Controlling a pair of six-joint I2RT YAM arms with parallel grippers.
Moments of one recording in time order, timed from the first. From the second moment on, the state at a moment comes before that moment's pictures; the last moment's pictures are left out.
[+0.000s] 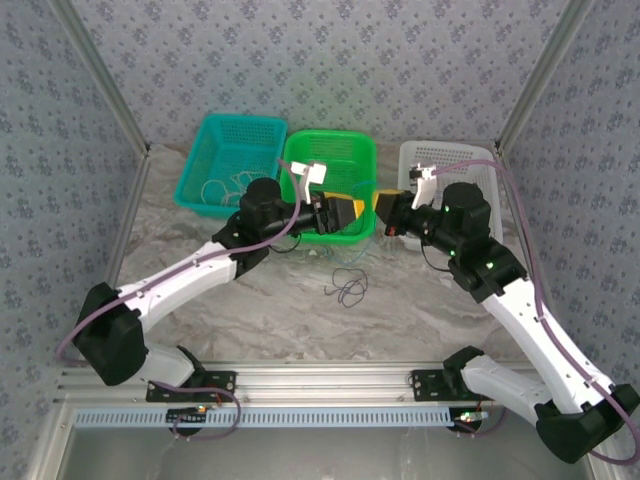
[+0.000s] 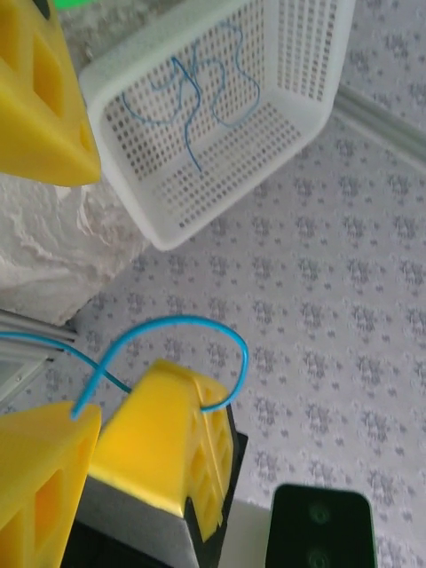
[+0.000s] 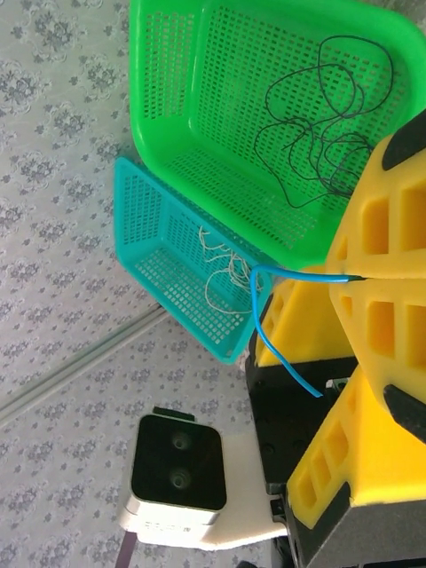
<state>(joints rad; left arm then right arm) -0.77 1.41 1.06 0.35 0.51 -0.77 0.50 0.95 1.06 -0.31 -0.26 0.40</state>
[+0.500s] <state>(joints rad) -0.77 1.42 1.07 0.50 0.52 -0.82 0.50 0.96 1.05 -0.29 -0.33 0.40</state>
